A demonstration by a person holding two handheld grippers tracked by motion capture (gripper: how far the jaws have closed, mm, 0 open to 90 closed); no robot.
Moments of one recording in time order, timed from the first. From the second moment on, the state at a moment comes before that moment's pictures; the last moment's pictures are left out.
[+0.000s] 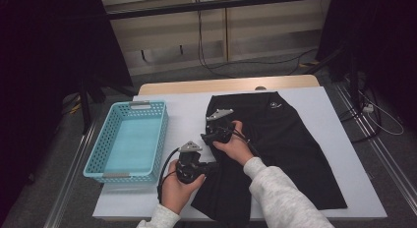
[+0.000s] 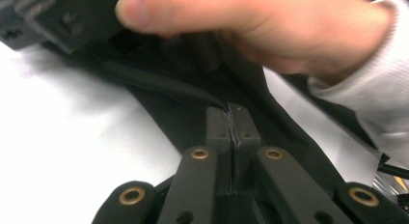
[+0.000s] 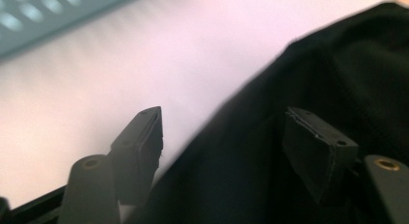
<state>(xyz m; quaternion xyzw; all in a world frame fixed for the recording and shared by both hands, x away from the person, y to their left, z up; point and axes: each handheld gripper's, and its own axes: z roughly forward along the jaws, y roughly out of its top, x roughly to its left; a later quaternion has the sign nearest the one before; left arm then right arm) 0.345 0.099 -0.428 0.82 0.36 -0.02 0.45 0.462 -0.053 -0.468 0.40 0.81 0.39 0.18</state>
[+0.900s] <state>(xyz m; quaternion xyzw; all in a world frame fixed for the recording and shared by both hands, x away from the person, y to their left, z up) 0.348 0.051 -0.393 0.81 0.31 -0.04 0.50 0.465 -0.166 -0.401 0.46 0.75 0.43 0.18</state>
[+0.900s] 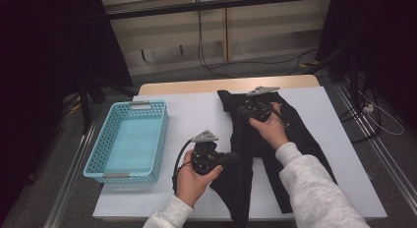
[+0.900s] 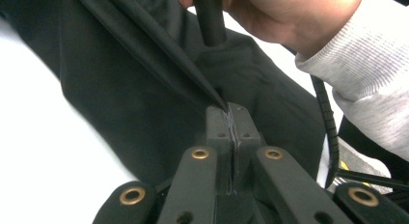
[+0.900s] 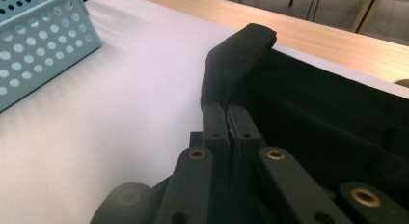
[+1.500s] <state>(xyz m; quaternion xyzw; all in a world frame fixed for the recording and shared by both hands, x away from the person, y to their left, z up) 0.375 -0.034 -0.376 0.82 0.24 -0.02 0.53 0.447 -0.316 -0.366 0.57 0.68 0.37 0.27</state>
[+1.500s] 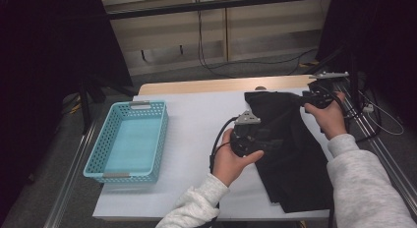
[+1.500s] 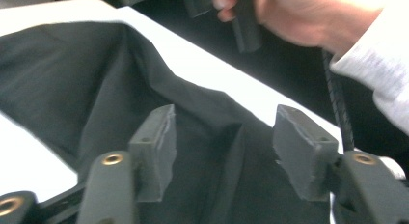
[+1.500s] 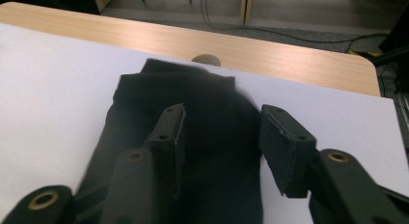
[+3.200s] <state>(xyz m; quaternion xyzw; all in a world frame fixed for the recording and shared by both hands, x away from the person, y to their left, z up) 0.394 0.094 -0.441 0.85 0.31 0.07 0.42 0.272 -0.276 -0.444 0.46 0.76 0.40 0.20</state>
